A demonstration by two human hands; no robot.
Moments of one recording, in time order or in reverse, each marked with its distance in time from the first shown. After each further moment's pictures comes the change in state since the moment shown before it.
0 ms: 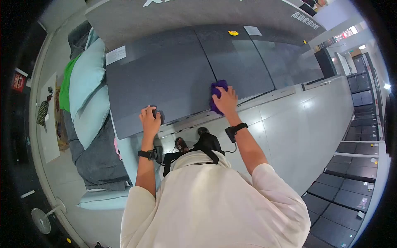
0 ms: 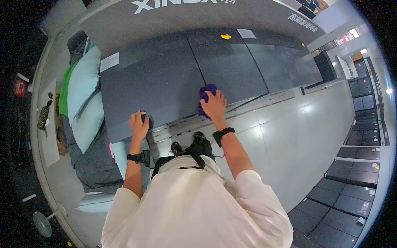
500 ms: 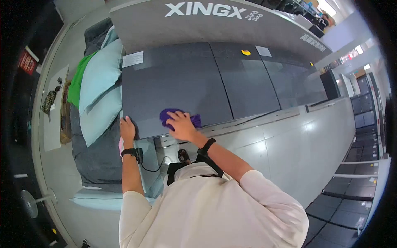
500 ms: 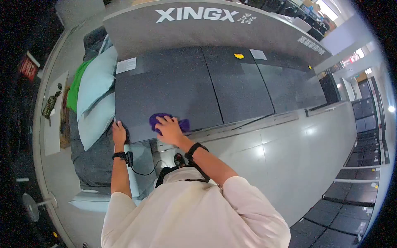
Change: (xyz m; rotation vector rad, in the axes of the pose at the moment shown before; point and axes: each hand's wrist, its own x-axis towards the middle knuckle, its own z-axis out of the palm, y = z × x) left_hand 0.021 -0.137 -0.064 0.049 0.270 -0.564; right_hand -0.058 -0.160 0.047 0.164 -0.202 -0.839
